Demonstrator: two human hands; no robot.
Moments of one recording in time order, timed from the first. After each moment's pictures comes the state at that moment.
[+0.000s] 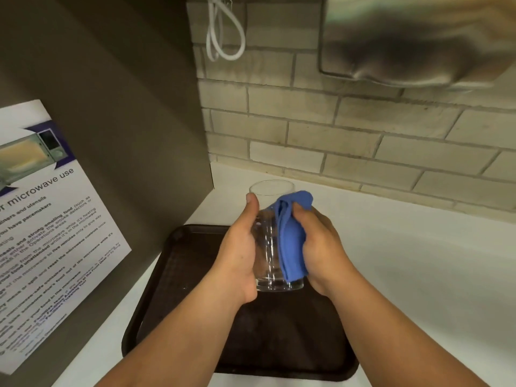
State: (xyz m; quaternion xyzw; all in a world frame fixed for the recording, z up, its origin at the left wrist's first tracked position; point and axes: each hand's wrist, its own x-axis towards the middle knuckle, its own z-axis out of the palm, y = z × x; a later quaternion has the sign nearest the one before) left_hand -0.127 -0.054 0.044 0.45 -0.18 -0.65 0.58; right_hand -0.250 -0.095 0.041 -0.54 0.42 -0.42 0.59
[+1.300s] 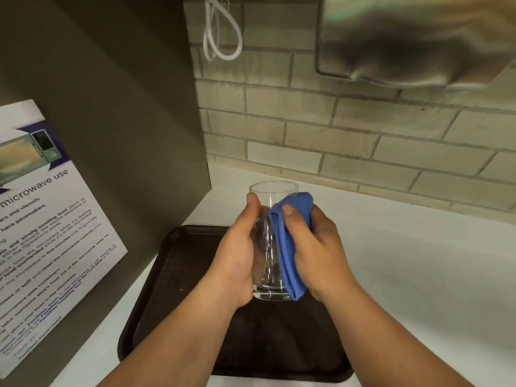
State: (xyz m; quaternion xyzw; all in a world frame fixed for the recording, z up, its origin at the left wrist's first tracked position) left_hand -0.127 -0.050 0.045 0.42 -0.22 -0.66 0.58; right_hand -0.251 -0.081 0.051 -0.61 0.42 -0.46 0.48
